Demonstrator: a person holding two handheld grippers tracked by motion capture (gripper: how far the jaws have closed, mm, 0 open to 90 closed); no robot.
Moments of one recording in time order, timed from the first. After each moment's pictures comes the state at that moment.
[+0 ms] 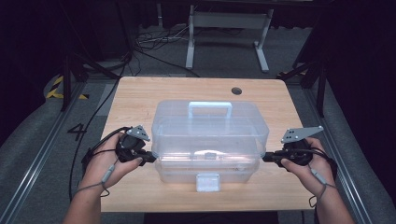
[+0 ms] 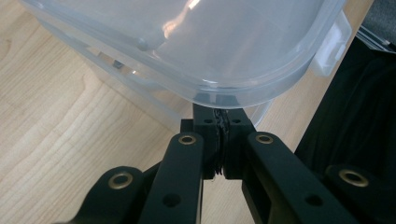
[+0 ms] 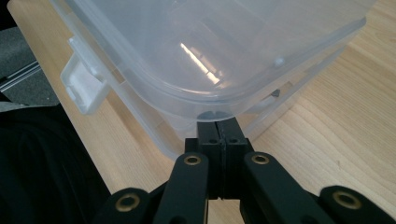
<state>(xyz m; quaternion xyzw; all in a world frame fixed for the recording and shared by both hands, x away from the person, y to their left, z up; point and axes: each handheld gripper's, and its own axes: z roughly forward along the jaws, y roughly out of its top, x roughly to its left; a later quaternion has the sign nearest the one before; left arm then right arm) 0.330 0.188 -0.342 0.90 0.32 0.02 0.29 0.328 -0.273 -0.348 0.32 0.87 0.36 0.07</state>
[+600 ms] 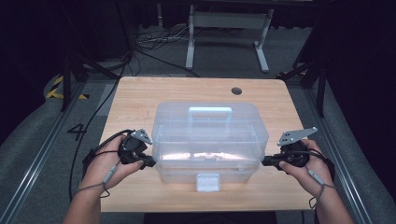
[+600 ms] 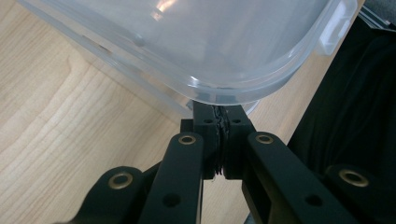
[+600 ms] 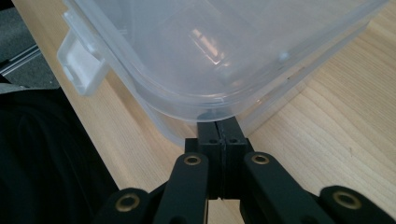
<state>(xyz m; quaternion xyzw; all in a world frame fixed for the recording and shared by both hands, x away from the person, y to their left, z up) 0.329 0.185 -0.347 0.92 0.31 0.00 0.25 0.329 -0.271 -0.357 0.31 0.89 0.33 0.05</state>
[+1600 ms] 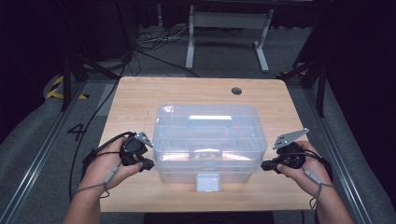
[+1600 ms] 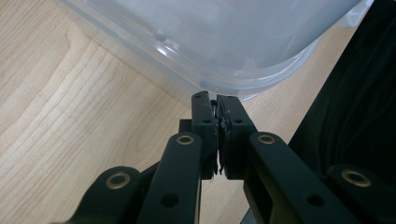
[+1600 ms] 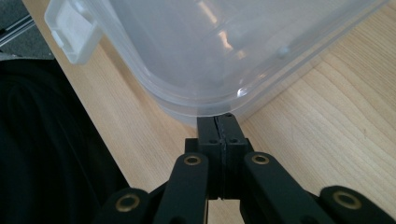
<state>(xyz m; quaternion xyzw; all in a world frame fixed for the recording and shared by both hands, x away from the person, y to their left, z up) 0.330 0.185 -0.355 0.93 0.32 0.01 0.20 0.331 -0.268 -0.367 0.30 0.91 0.29 0.03</state>
